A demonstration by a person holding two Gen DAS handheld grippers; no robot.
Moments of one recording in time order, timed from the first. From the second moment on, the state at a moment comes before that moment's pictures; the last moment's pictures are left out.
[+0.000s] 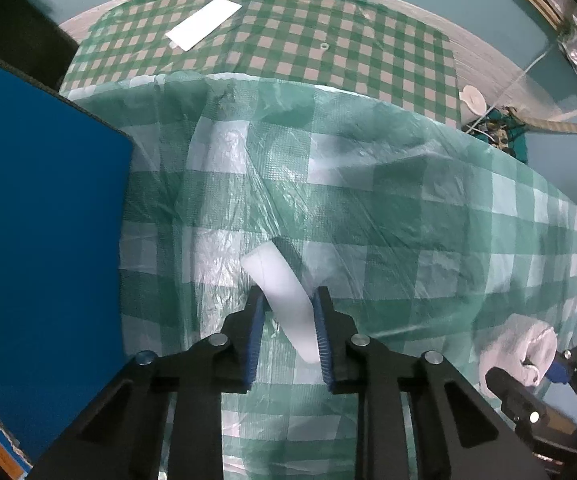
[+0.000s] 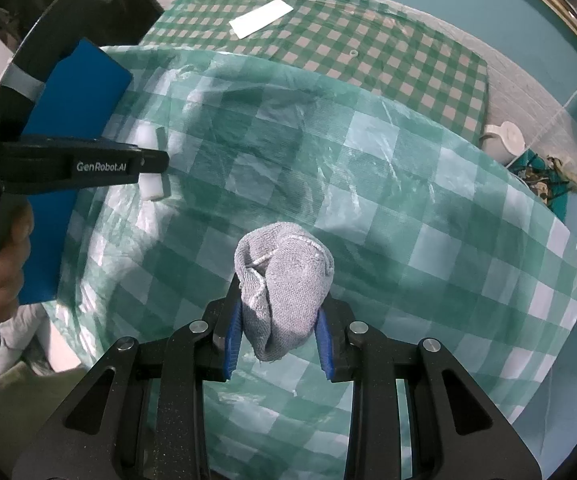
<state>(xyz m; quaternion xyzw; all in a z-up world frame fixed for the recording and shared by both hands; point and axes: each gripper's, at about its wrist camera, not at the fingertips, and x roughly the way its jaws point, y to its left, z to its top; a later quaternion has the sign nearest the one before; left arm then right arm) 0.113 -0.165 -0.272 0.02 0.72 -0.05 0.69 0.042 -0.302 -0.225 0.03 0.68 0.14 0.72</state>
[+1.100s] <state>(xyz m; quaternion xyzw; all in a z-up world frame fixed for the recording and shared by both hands) 0.036 -0.102 -0.153 0.08 0.65 -0.09 0.75 0.030 -0.238 -0.129 -0.02 0.64 0.18 0.74</state>
